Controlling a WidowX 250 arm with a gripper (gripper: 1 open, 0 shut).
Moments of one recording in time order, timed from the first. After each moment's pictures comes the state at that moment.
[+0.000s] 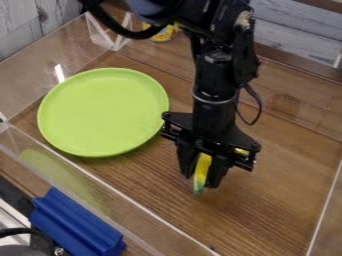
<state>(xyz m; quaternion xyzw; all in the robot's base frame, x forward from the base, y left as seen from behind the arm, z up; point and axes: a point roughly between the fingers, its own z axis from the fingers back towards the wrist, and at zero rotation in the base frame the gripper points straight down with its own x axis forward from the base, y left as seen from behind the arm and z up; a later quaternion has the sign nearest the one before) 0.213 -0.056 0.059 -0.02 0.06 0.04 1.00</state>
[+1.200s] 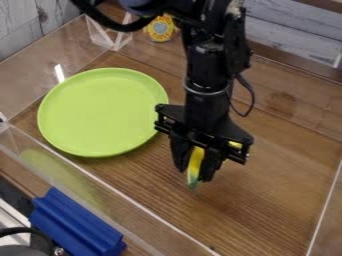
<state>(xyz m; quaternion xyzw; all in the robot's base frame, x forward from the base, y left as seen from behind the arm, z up) 0.212 -0.044 0.065 -0.03 0.06 0.04 1.00</state>
